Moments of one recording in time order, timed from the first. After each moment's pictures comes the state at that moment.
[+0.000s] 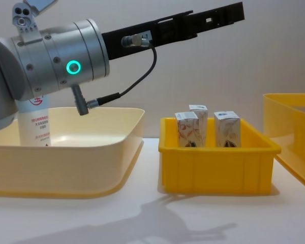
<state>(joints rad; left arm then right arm) -0.50 0.26 0.43 -1.49 -0.63 0.08 -0.72 0.25 0.21 -0.12 -1.65 0.00 0.36 -0.34</state>
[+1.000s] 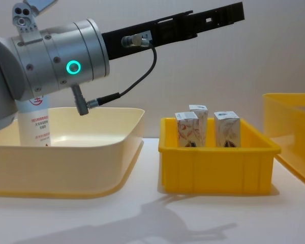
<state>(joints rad) -0.50 0.26 0.43 -1.49 -0.63 0.08 -0.72 0.28 0.19 -0.11 -1.60 0.00 0.37 -0.35</state>
